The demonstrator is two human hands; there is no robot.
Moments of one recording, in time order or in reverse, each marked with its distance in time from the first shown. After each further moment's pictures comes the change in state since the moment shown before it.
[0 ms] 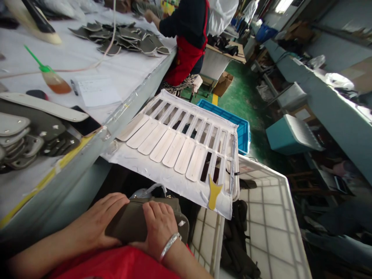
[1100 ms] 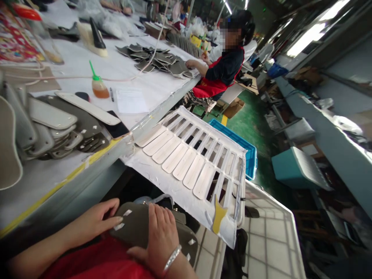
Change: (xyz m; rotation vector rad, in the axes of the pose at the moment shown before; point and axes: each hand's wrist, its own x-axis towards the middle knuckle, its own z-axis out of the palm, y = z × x) left_hand -0.028 -0.022 -0.025 -0.707 -0.043 -0.575; right_hand 0.026 -0.037 0.002 -0.192 -0.020 -0.087
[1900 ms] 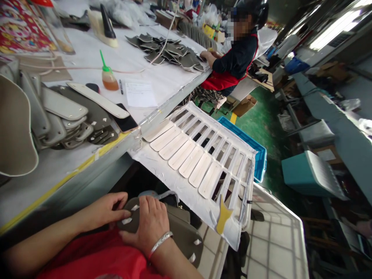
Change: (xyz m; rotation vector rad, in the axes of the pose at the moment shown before) left_hand 0.008 -0.009 -0.003 -0.359 -0.128 -0.067; right_hand 0.038 -0.027 0.018 0.123 -0.011 0.020
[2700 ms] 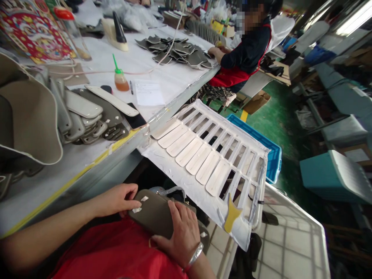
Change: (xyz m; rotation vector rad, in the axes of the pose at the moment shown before) left_hand -0.008 0.018 0.003 0.243 0.082 -0.064; right_hand -0.062 0.047 -0.025 -0.095 -0.024 0.042
